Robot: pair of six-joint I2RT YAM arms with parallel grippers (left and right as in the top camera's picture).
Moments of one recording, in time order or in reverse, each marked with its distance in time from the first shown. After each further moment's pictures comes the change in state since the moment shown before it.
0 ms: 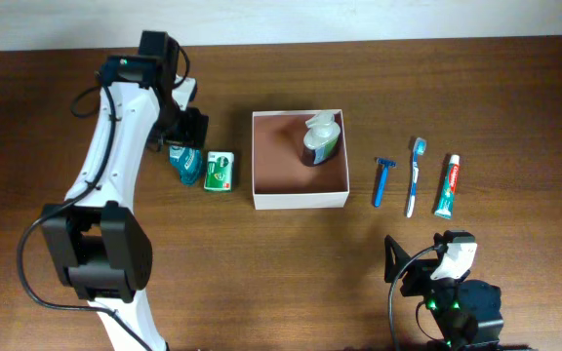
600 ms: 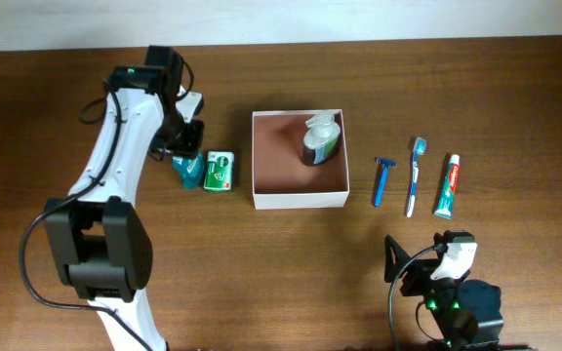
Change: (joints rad) left arm 0.000 0.002 -0.058 0.000 0.030 0.039; right arm 0.000 0.000 0.000 0.000 0.000 0.000
